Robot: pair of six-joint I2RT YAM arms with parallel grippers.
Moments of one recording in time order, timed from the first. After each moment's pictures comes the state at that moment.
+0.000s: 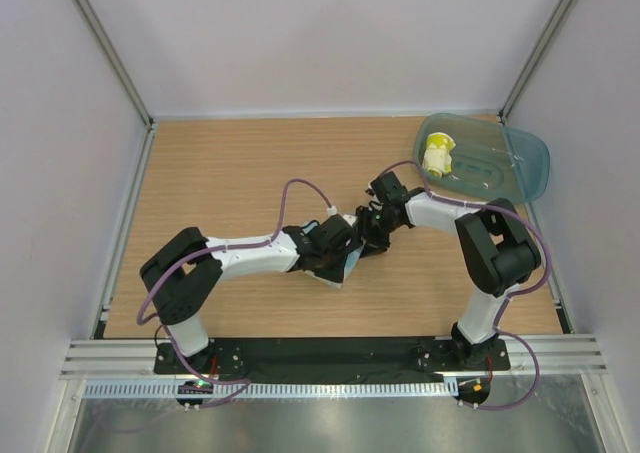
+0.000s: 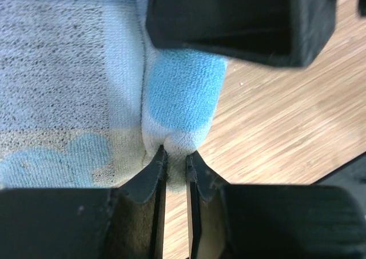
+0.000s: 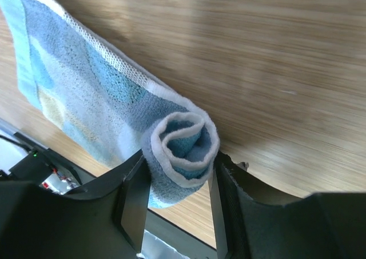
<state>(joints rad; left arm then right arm) -1.00 1.74 1.04 -0.36 0.00 -0.60 0.46 1.78 1.00 -0.42 -0.42 0.63</state>
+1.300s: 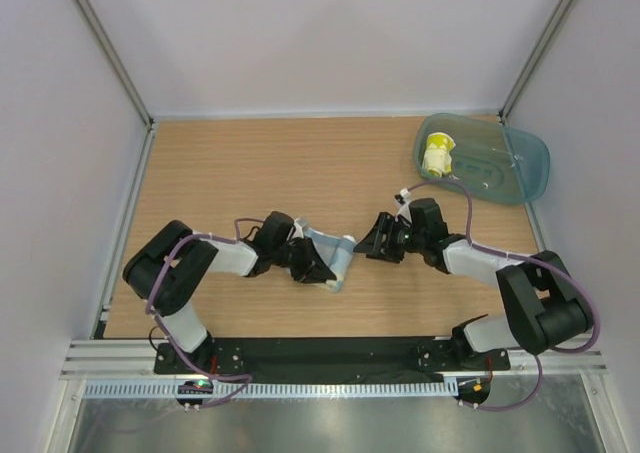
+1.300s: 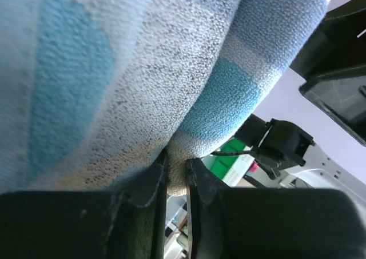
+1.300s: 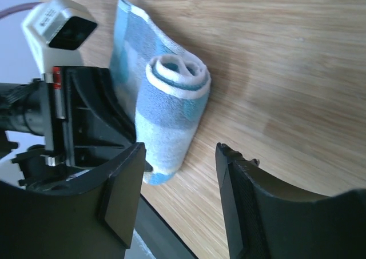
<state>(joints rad) -0.65 1.70 0.60 0.30 0.63 -1.17 0.37 1.38 0.51 0.13 -0.53 0.74</state>
